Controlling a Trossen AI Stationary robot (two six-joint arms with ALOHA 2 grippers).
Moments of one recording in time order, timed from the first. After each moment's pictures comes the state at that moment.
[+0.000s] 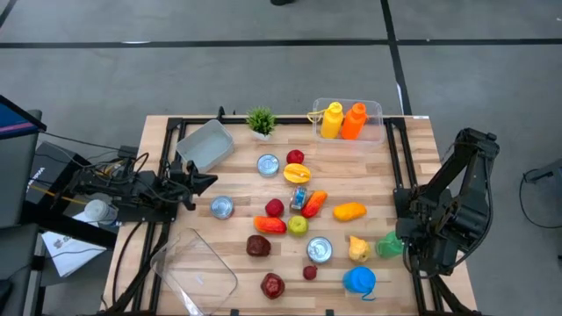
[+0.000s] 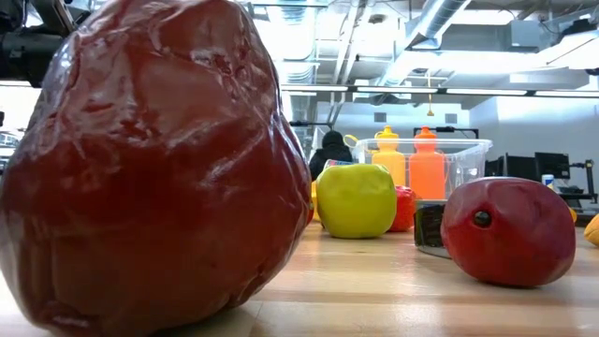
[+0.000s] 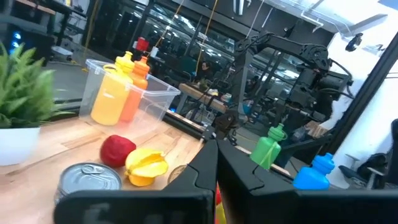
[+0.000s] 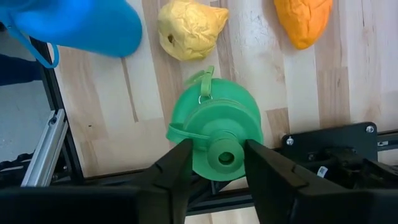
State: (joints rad) left arm -0.19 0.02 0.01 0.15 -0.46 -0.38; right arm 1.10 1.20 1.20 -1.48 0.18 1.25
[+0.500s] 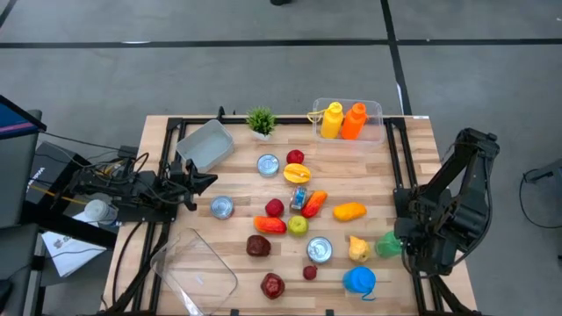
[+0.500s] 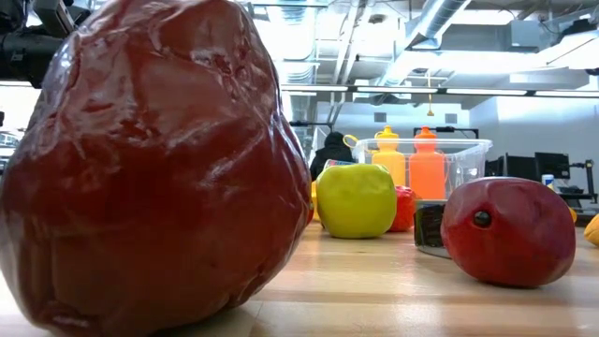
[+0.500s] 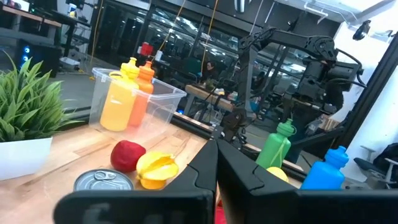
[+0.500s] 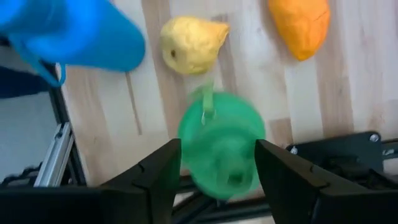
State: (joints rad) left arm -0.19 0.02 0.01 0.15 -0.47 -0.32; right arm 1.08 1.20 1.20 -1.46 0.22 1.26
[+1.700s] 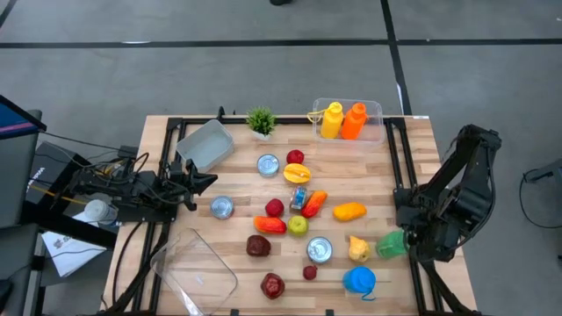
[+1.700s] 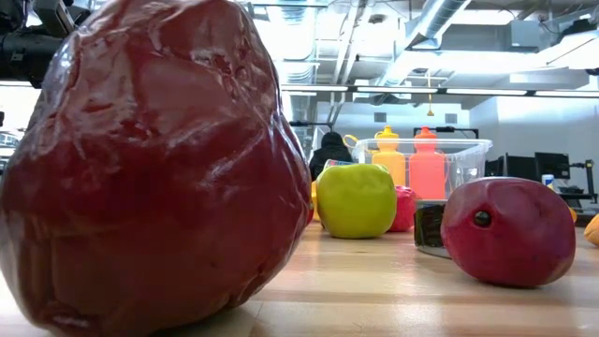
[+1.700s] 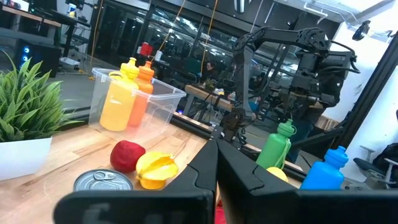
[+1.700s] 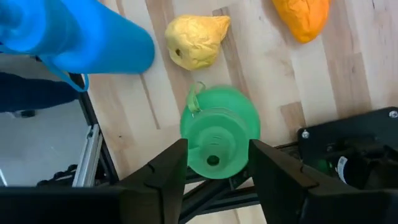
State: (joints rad) left arm -0.19 0.02 0.01 0.15 -0.47 -0.32; right arm 1.04 1.11 1.21 -1.47 0.15 1.32
